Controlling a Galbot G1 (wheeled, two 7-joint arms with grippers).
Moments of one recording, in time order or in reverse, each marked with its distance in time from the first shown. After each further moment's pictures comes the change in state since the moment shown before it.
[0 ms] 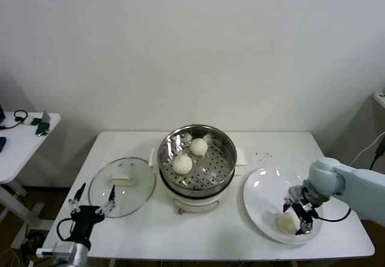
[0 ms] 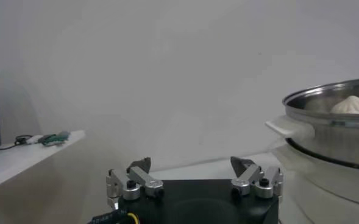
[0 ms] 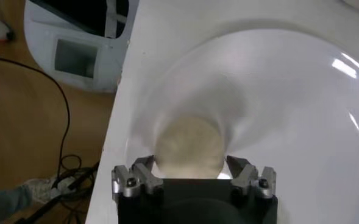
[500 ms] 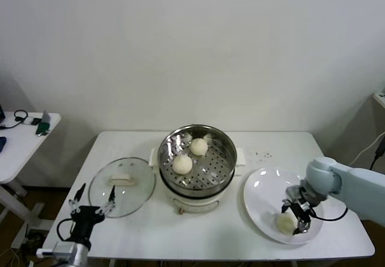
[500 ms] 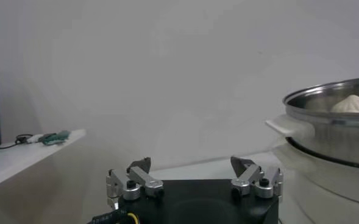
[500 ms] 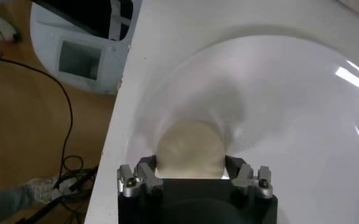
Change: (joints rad) left arm 0.003 -0.004 -0.001 0.000 0.001 0.000 -0.001; right arm 0.008 0.003 -0.007 -0.007 0.006 0.015 -0.013
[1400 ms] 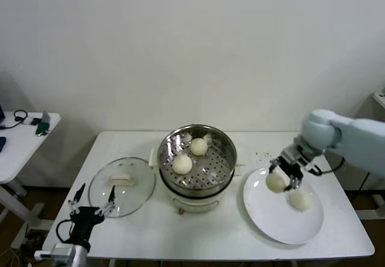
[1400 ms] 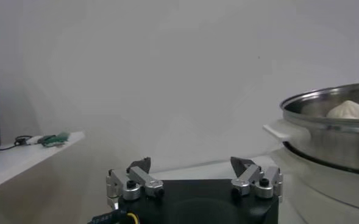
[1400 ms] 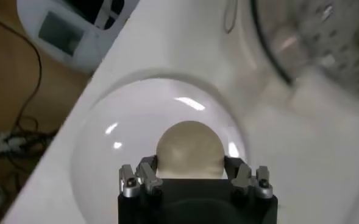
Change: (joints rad) left arm 0.015 0.004 0.001 -0.018 -0.015 -0.009 0.001; right arm 0.689 0.177 -0.364 0.073 0.125 0.256 -0.037
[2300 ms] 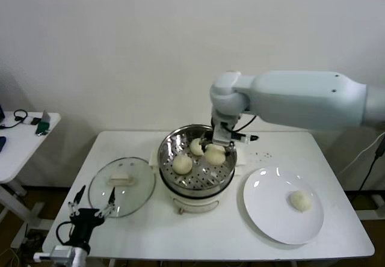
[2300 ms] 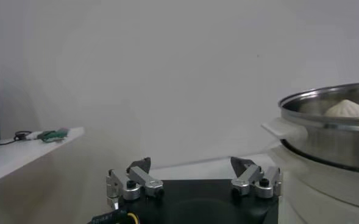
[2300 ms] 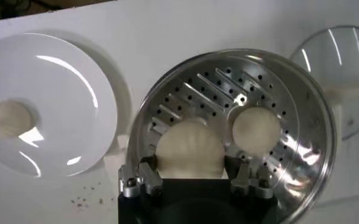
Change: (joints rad) left arm 0.020 0.000 -0.001 -0.004 -0.014 0.001 -0.001; right arm 0.011 0.526 0.027 -0.107 -0.145 0.267 0.007
